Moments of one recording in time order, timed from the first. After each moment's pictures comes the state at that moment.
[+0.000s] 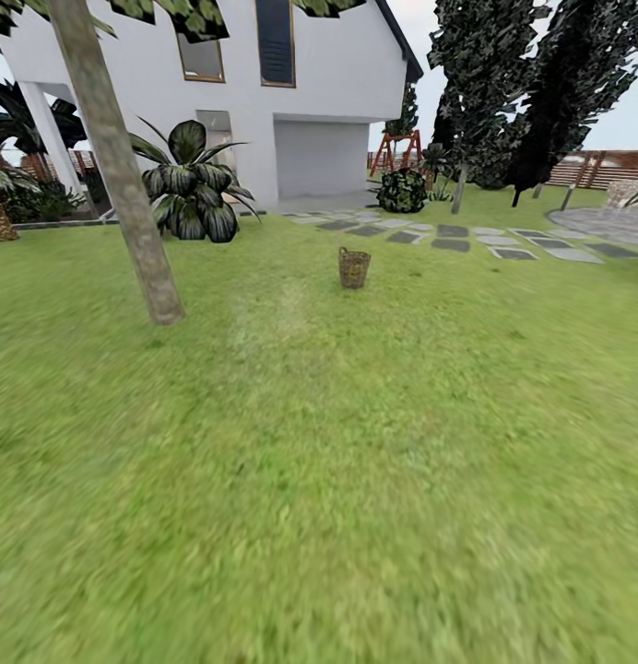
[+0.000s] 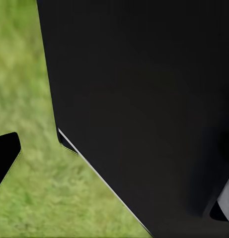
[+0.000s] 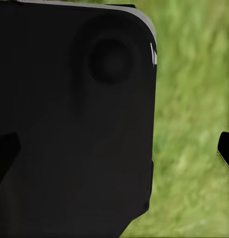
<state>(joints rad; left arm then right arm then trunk) 0.00 -0.02 0.01 -0.02 0.00 0.00 0.00 -0.06 -0.01 0.00 0.04 0.00 -0.21 -0.01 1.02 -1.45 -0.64</state>
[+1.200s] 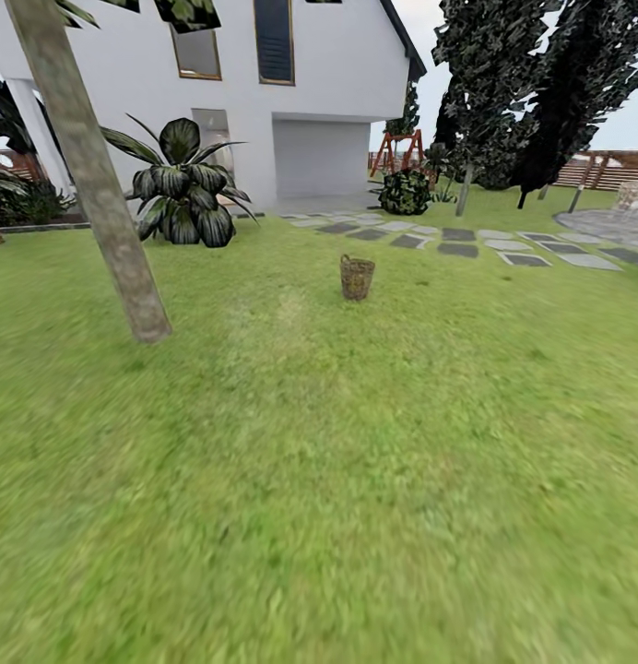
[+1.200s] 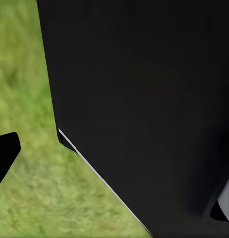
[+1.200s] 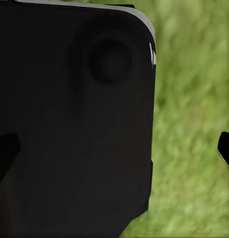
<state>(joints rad) 0.00 -0.02 0.01 -0.02 0.00 0.00 0.00 -0.06 -0.01 0.00 0.04 0.00 -0.22 -0.01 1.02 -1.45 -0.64</state>
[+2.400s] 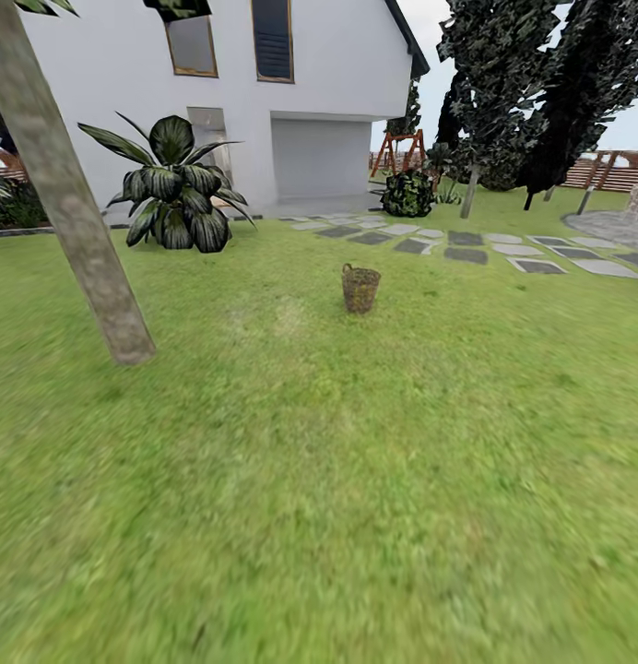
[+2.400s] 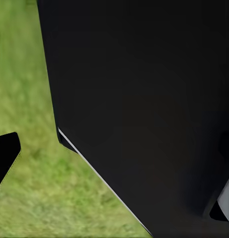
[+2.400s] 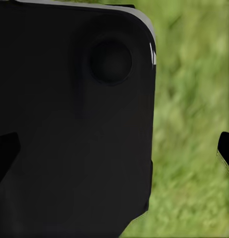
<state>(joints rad) 0.00 -0.02 0.01 -0.02 0.00 0.00 0.00 -0.06 -0.01 0.00 0.04 0.00 -0.22 -0.01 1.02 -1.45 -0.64</state>
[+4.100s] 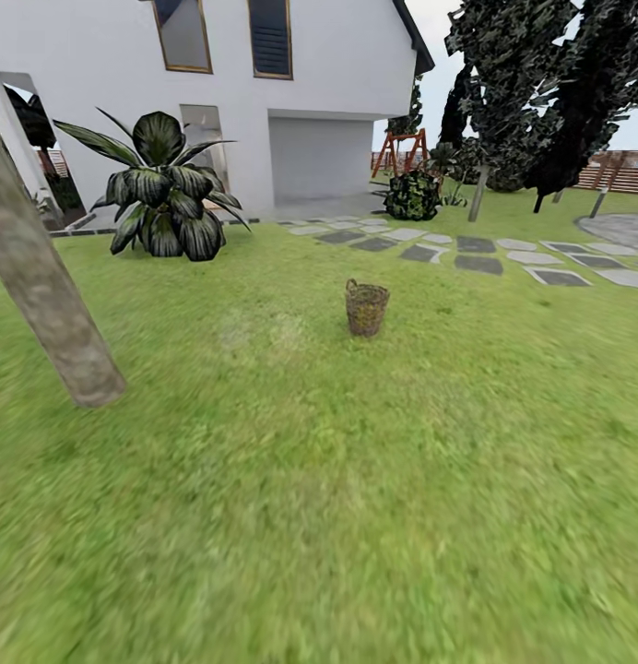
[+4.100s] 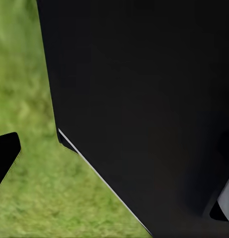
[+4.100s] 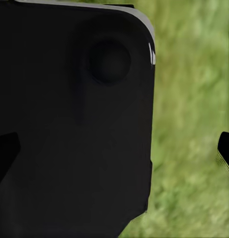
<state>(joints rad) 0.00 -0.02 0.01 -0.02 0.00 0.00 0.00 -0.06 -0.02 0.00 0.04 0.00 -0.22 -0.01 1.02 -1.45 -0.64</state>
